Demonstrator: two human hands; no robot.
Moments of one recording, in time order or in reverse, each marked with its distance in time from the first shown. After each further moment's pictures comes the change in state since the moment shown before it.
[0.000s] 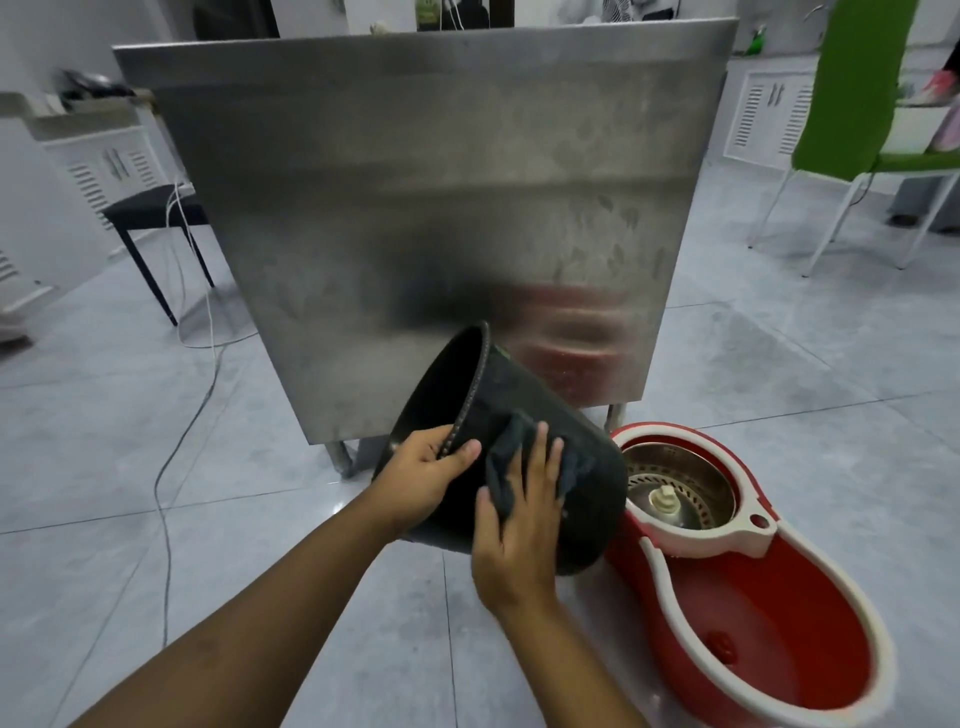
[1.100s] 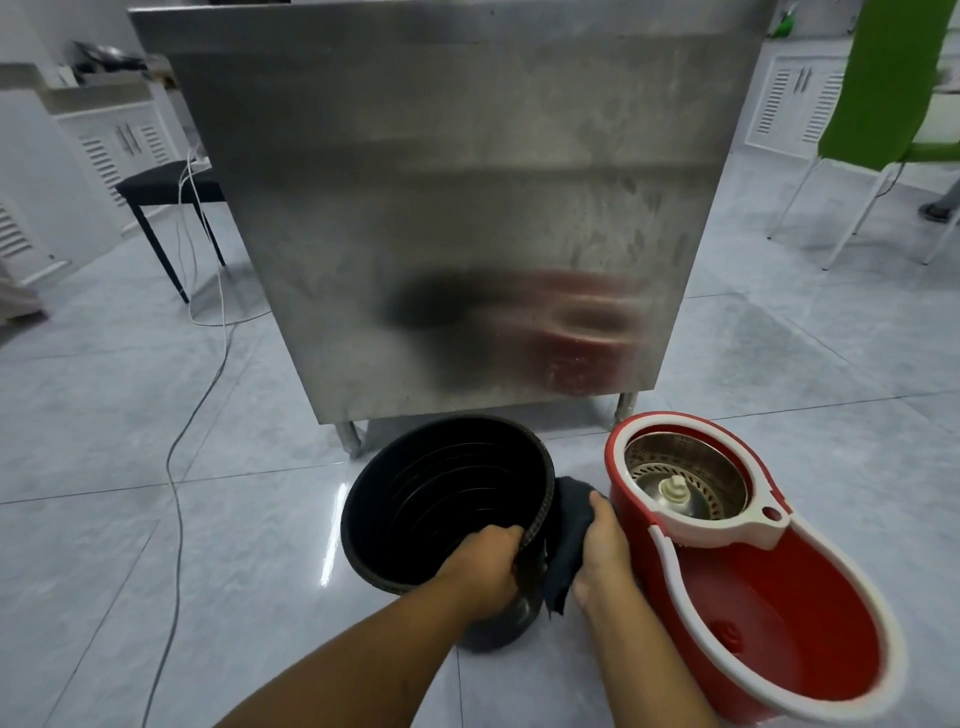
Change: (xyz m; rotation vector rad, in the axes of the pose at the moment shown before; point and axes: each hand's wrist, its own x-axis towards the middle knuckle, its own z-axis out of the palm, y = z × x) left_hand 0.000 -0.111 0.068 0.865 -0.242 -0.208; right_hand 0.018 0.070 -0.020 0.856 0.140 1.214
